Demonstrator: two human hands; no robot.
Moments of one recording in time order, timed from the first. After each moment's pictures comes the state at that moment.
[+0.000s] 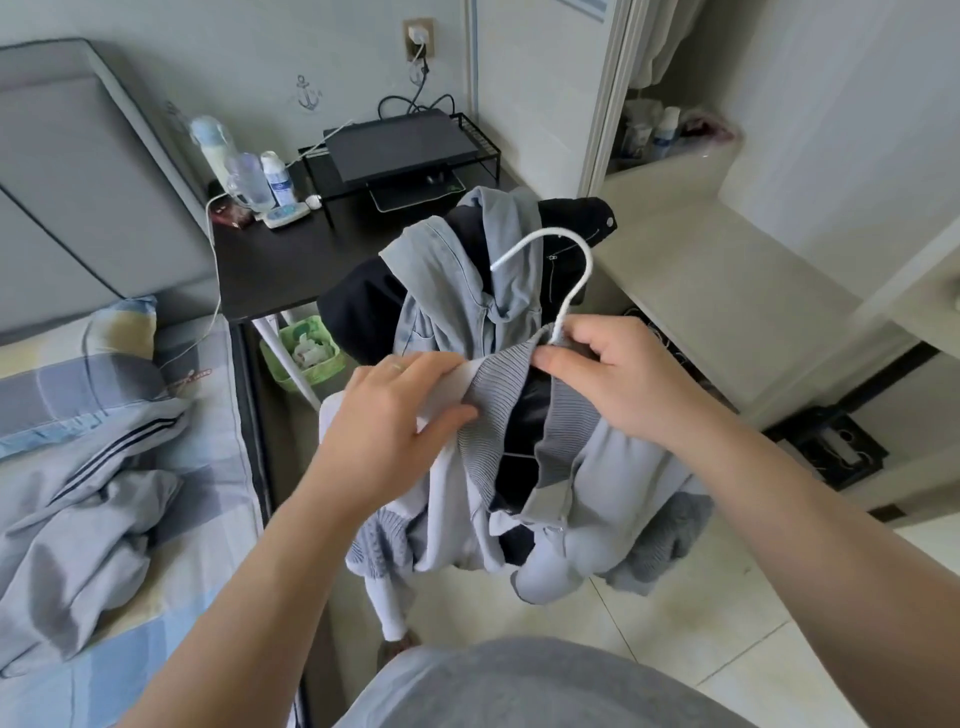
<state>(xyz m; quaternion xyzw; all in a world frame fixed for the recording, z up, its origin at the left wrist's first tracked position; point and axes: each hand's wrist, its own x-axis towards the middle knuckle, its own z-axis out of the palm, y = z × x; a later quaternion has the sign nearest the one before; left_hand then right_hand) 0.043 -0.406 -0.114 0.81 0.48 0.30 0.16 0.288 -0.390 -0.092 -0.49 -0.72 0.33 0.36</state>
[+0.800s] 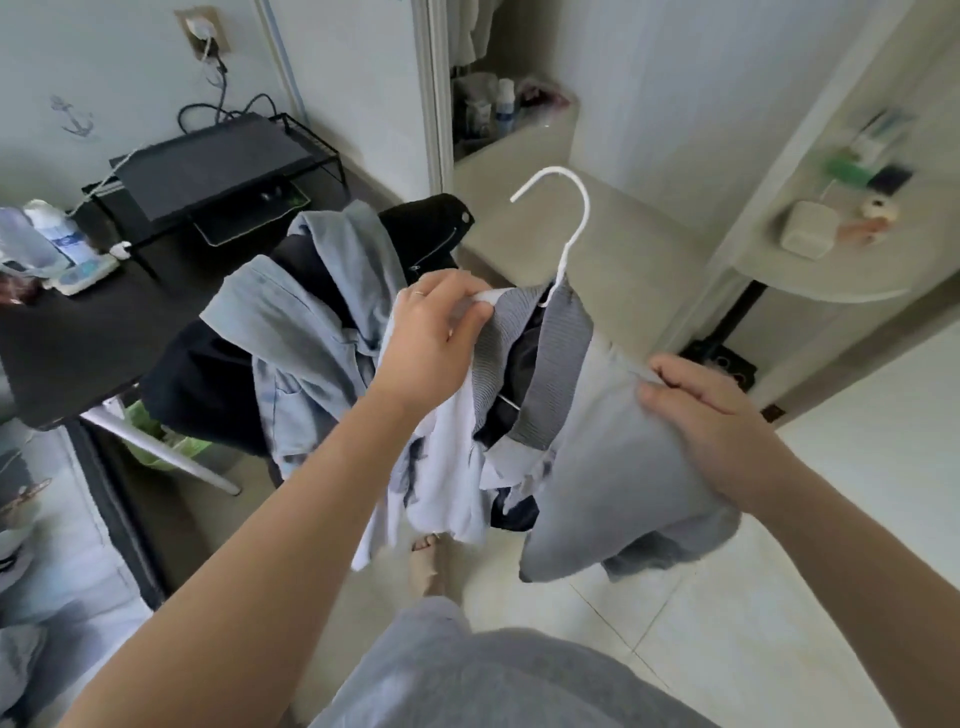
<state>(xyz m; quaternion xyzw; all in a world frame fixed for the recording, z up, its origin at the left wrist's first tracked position) 0.219 -0.269 -0.131 0.83 0.35 0.34 0.27 0.421 -0.446 -0.101 -0.68 -0.51 0.35 0.40</state>
